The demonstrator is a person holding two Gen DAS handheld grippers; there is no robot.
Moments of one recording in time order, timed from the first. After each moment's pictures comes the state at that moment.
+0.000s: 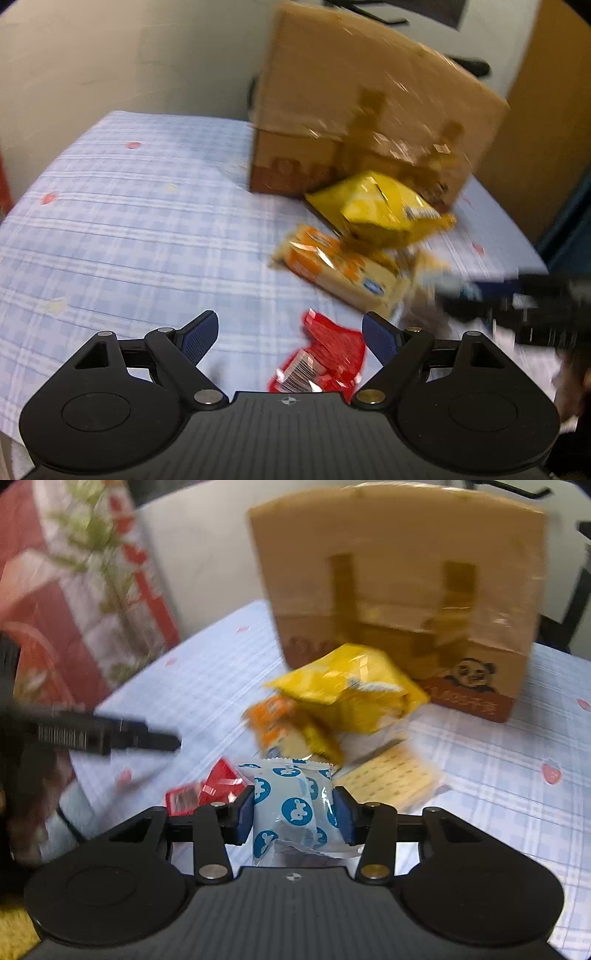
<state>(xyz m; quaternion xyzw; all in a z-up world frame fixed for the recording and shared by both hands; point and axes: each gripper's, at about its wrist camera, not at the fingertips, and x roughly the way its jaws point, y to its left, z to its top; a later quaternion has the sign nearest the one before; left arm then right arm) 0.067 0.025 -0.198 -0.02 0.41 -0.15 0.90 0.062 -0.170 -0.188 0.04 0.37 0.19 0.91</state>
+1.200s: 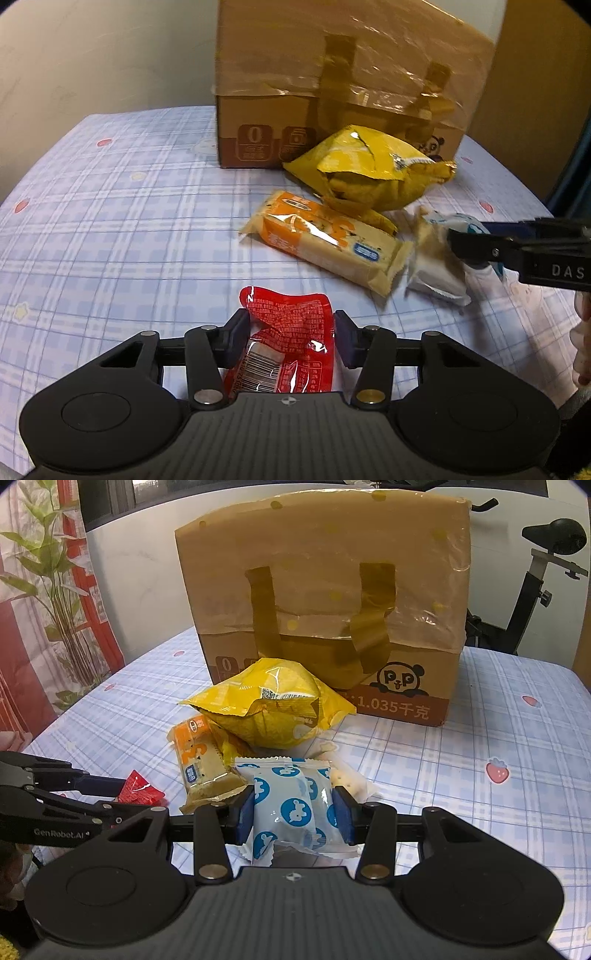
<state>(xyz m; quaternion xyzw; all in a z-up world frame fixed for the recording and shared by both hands) 0.072 0.002 -0.232 0.02 0.41 -0.15 0.90 0.065 -0.189 -0.206 0.03 0.34 0.11 0.93</state>
